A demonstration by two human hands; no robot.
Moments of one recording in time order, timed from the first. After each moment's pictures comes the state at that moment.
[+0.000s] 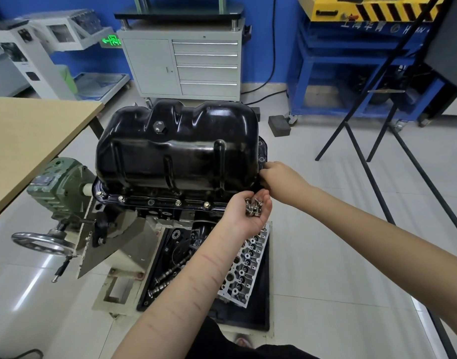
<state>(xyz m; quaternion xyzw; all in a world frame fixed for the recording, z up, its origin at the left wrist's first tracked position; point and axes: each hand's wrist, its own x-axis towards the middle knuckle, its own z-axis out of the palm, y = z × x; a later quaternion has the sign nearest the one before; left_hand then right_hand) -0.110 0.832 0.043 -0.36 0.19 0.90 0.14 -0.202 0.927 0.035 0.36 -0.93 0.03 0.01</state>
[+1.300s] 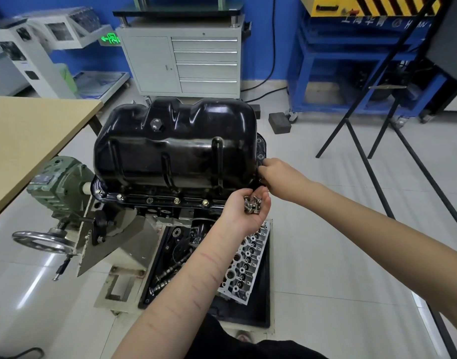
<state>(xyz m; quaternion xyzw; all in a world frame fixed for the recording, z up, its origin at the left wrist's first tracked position) -0.110 0.834 0.045 -0.36 0.19 0.90 0.13 -0.205 0.929 0.036 0.39 -0.92 0.02 0.00</state>
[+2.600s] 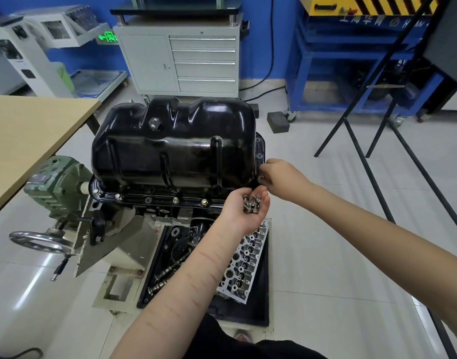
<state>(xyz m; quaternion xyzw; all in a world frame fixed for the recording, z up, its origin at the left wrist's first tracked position) -0.110 0.833 0.044 -0.36 0.20 0.90 0.13 -0.201 0.934 0.033 0.32 -0.94 0.13 0.00</state>
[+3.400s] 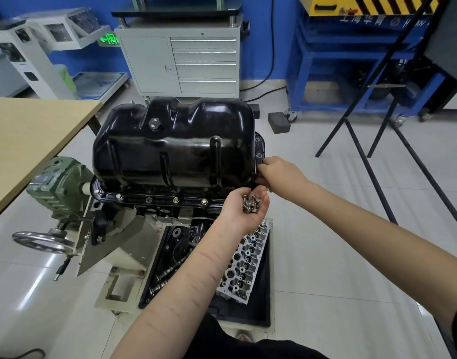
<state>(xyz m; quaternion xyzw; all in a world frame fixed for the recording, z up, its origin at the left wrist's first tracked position) -0.108 0.834 0.045 -0.36 0.19 0.90 0.13 -0.204 0.931 0.032 0.35 -0.93 0.02 0.04</state>
